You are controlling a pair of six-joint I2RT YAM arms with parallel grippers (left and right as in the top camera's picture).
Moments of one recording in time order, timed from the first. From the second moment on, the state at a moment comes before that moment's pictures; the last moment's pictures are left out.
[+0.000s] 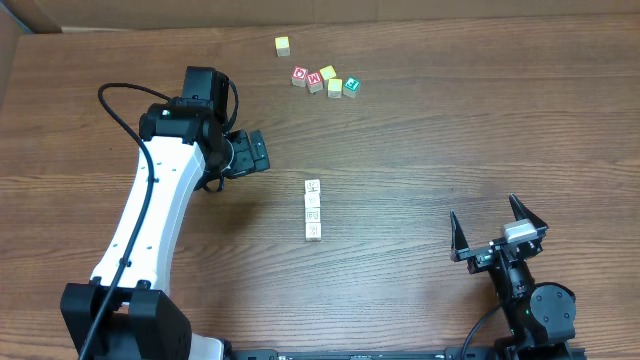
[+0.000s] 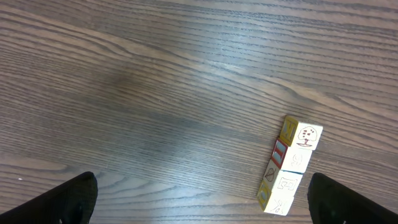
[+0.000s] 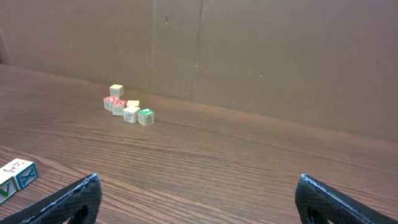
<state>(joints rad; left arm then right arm) -0.10 1.63 1.42 -1.15 0.00 -0.39 0.17 0.01 0.02 -0.03 -0.07 -0.11</state>
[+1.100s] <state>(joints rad) -0.10 1.06 1.42 -1.20 -0.07 -0.39 0.17 0.01 0.02 -0.03 -0.07 -0.11</state>
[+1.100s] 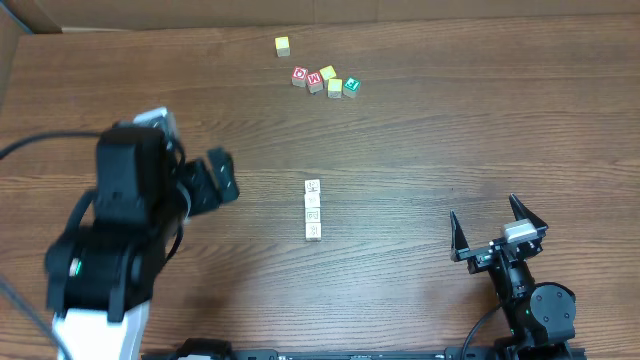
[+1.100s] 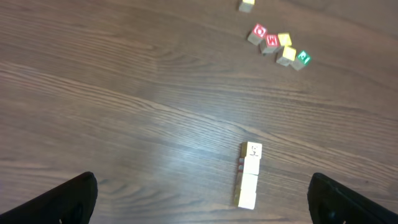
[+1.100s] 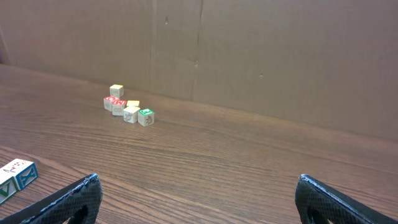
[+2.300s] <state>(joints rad) -0.10 0.33 0.41 0.05 -0.04 -0.39 0.17 0.01 0.02 -0.03 -0.07 -0.11</state>
